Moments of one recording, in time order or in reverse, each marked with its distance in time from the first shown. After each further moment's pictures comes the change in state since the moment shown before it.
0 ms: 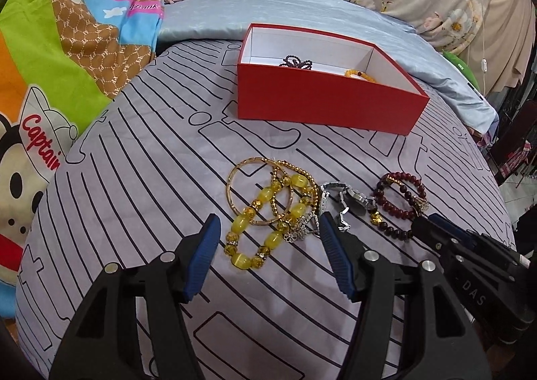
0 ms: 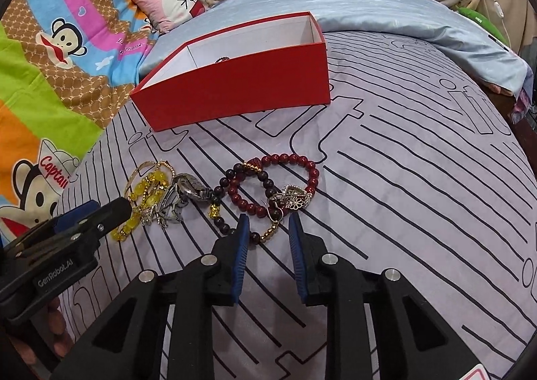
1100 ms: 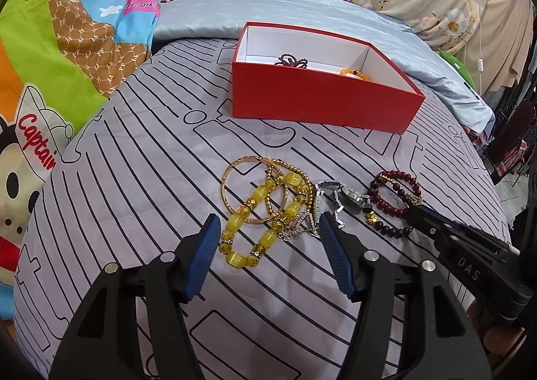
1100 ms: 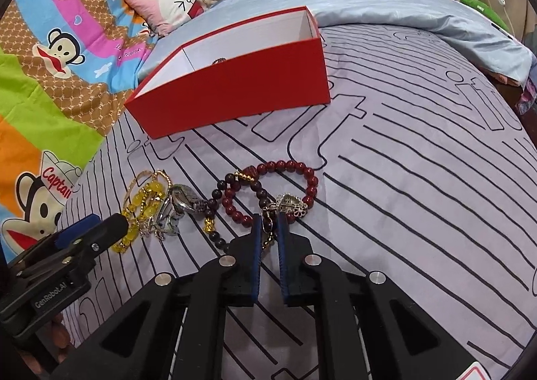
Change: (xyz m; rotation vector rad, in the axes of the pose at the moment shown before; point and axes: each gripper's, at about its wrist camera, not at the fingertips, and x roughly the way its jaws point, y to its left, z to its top) left arm 0.000 -0.001 -0.001 0.002 0.006 -0.019; right arm 0.008 -0.011 0.007 0.042 0.013 0.038
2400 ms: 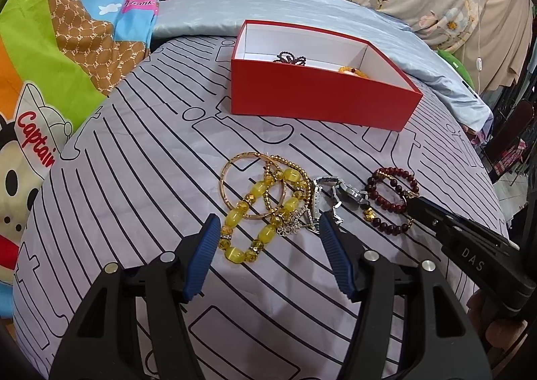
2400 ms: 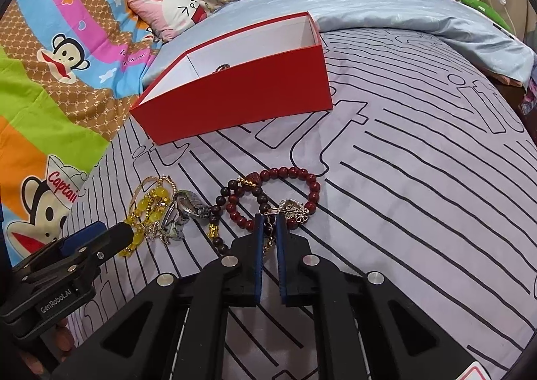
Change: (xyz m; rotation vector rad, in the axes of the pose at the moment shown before) left arm 0.000 0.001 -0.002 0.002 0.008 -0.012; right arm -0.005 -0.003 0.001 0.011 -0.027 0.020
